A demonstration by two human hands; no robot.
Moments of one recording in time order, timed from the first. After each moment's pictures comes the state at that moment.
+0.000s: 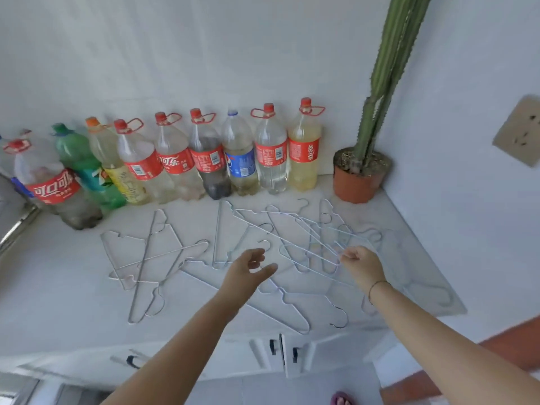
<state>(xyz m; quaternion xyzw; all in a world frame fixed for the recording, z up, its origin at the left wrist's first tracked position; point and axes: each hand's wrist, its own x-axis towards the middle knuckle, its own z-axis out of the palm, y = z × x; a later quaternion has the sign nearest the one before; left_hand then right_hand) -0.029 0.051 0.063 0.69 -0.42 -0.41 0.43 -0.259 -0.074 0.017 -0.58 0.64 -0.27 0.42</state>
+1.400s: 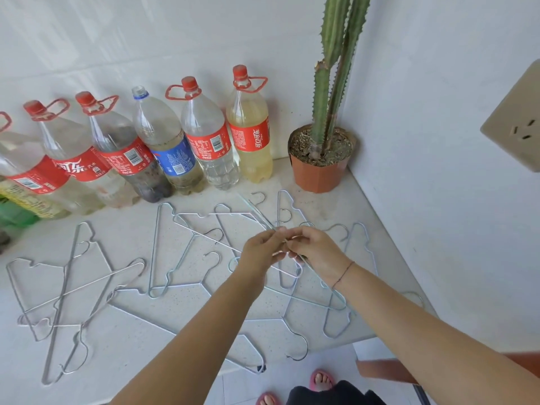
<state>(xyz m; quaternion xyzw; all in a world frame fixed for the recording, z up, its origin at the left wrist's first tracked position) -0.129 -0.118 0.044 0.60 -0.28 -0.58 0.48 -0.257 -0.160 0.032 -0.49 0.44 -0.30 0.69</state>
